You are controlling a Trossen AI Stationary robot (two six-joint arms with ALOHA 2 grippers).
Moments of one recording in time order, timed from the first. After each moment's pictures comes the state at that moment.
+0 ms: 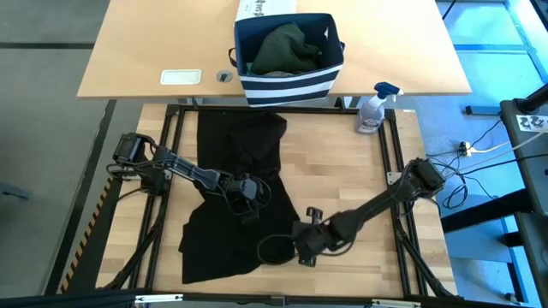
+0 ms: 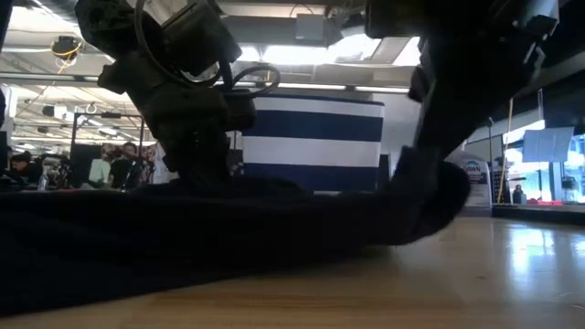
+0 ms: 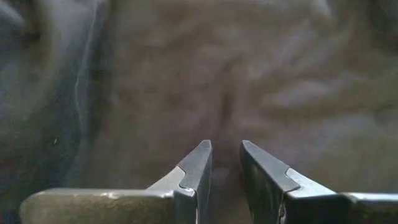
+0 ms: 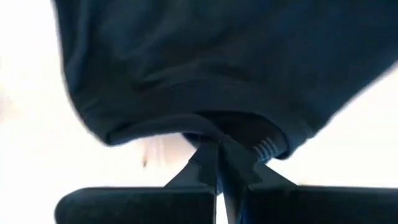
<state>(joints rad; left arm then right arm) -0.12 1.71 0.74 0.06 -0.09 -0.44 0.54 1.87 1.29 -0.58 0.27 0.72</state>
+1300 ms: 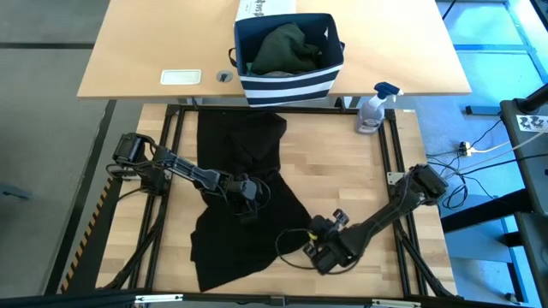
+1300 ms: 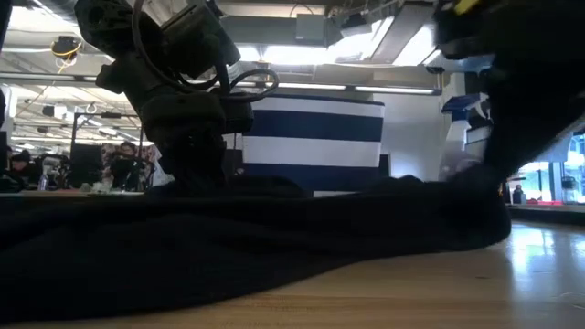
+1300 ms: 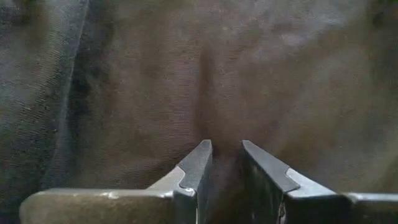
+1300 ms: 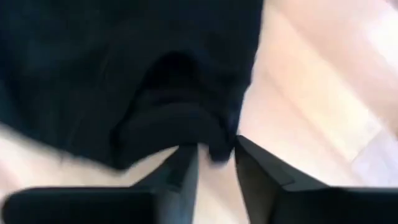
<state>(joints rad) -0.13 1.71 0.74 0.04 -0.10 -0.44 0.69 1.90 1.29 -0.89 0.47 1.35</state>
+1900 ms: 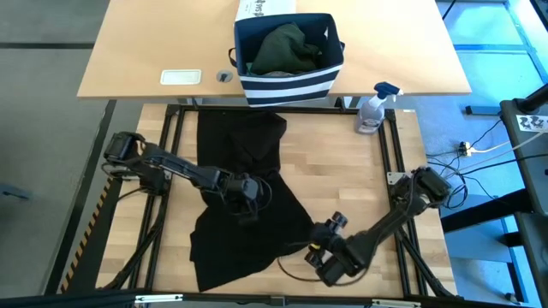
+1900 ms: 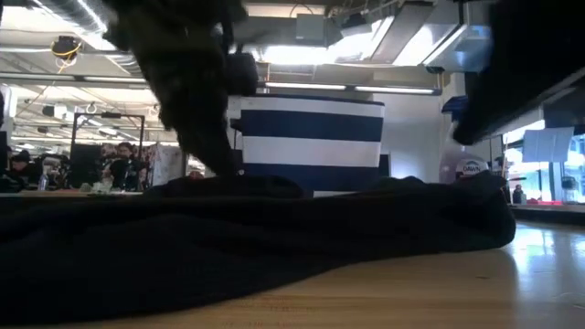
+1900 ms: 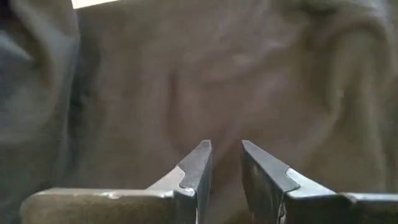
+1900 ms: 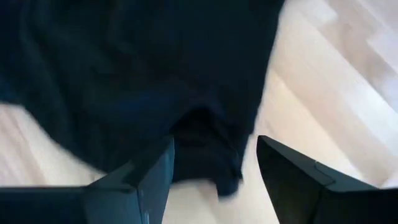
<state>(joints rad) -0.17 1.61 0.89 -0.25 -0.06 -0.44 0.71 1.90 1.34 -0.89 0.66 1.23</state>
